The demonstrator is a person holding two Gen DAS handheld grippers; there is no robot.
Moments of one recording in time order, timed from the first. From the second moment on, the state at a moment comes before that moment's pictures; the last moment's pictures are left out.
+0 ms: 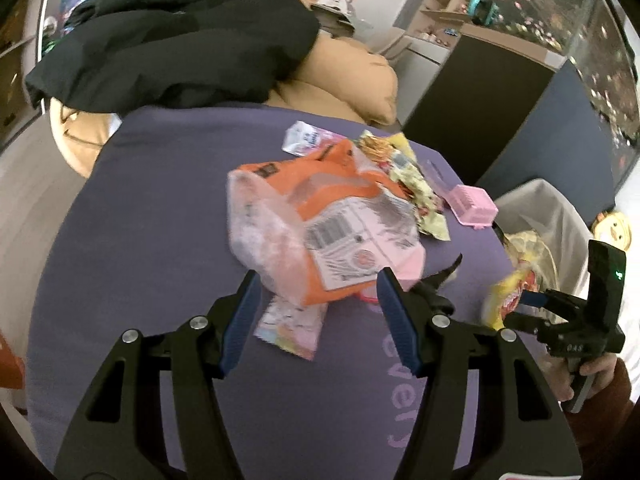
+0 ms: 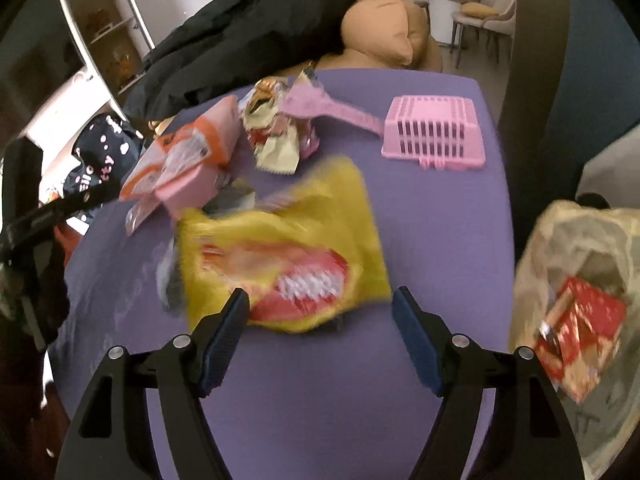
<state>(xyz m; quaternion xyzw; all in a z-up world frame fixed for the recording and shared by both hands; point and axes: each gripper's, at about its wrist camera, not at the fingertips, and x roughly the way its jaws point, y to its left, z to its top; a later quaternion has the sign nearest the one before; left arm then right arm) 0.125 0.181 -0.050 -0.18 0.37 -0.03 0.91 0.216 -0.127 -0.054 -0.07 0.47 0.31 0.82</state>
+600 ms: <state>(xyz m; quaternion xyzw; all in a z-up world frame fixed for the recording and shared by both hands) 0.178 0.205 -0.067 -0.23 0.38 0.03 0.90 0.194 -0.138 -0.054 -0.07 0.46 0.29 0.83</state>
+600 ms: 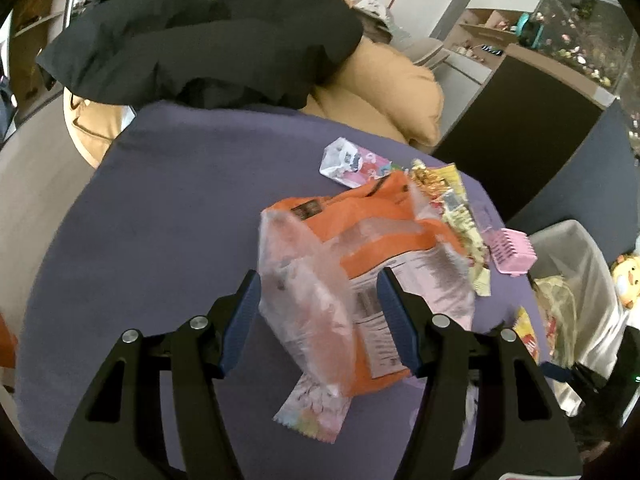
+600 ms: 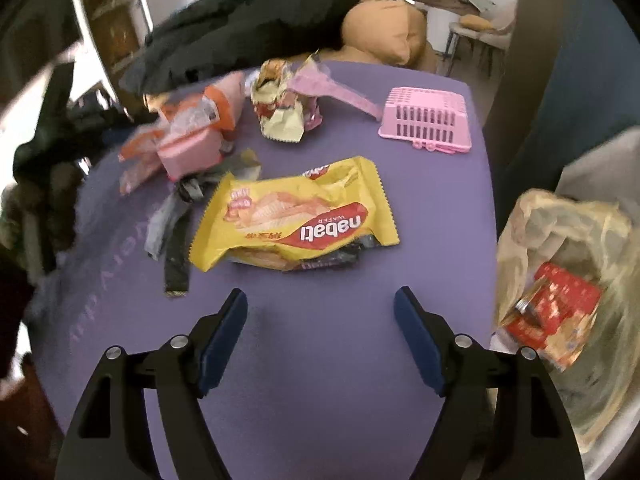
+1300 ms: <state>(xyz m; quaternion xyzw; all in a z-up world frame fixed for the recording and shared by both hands) 0.139 0.199 -0.025 -0.24 0.33 0.00 0.91 0.239 -0.095 -0.057 -0.03 0.45 0.21 0.87</state>
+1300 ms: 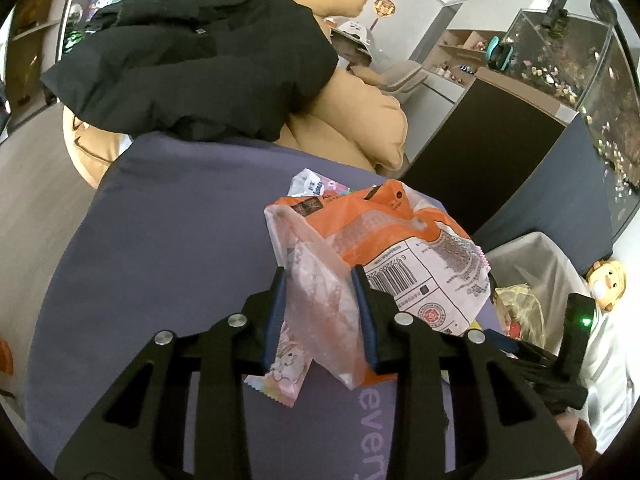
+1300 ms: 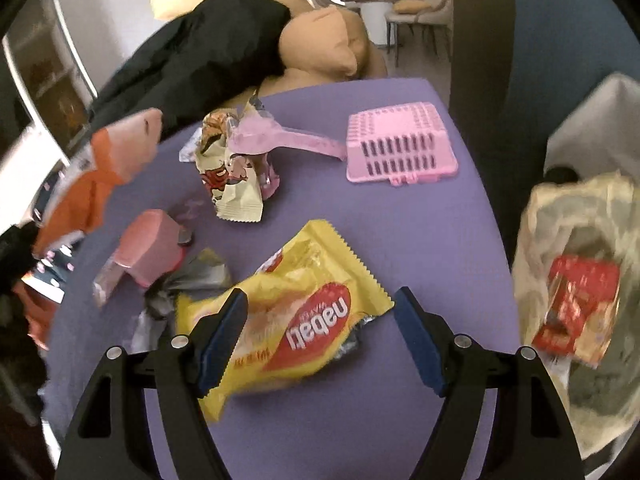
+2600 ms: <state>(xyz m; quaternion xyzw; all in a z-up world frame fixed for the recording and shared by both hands) 0.110 0.195 -0.039 -0.23 0.35 0.01 0.91 0.151 -0.047 -0.047 -0.18 0.43 0.29 0.84</state>
